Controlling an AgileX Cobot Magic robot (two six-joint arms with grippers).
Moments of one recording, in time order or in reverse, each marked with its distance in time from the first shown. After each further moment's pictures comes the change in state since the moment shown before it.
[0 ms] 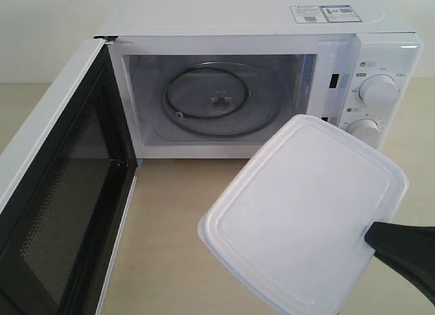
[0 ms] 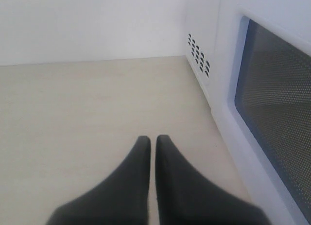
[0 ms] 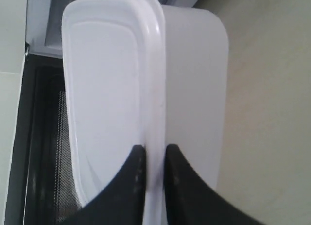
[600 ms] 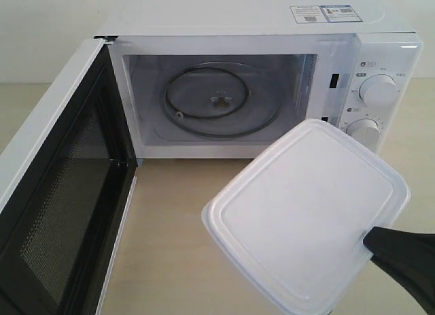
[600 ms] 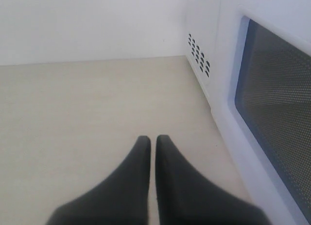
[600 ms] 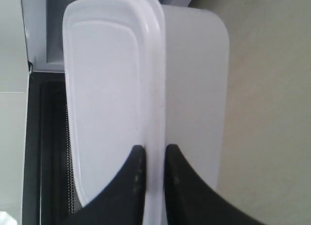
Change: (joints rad) left arm 0.000 0.000 0.000 0.000 0.000 0.000; right arm 0.289 0.000 0.057 -1.069 -0.299 1.272
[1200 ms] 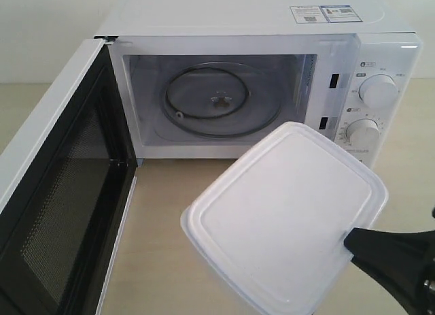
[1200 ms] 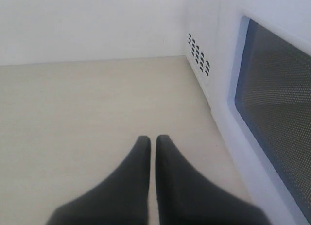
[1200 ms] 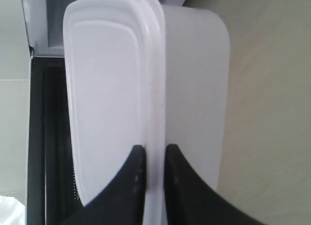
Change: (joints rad) left arm 0.000 0.000 0.000 0.000 0.000 0.000; right arm 0.020 0.108 -0.008 -0.506 -0.106 0.530
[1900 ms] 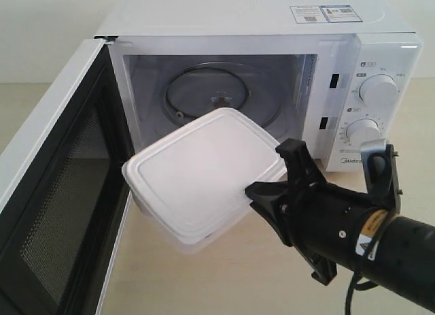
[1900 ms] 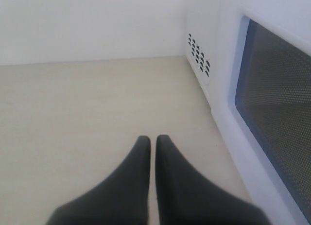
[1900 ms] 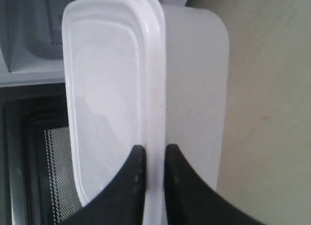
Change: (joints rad) left arm 0.000 0.000 0.000 0.000 0.000 0.000; right arm 0.098 0.809 -0.247 0.427 -0.519 -0.272
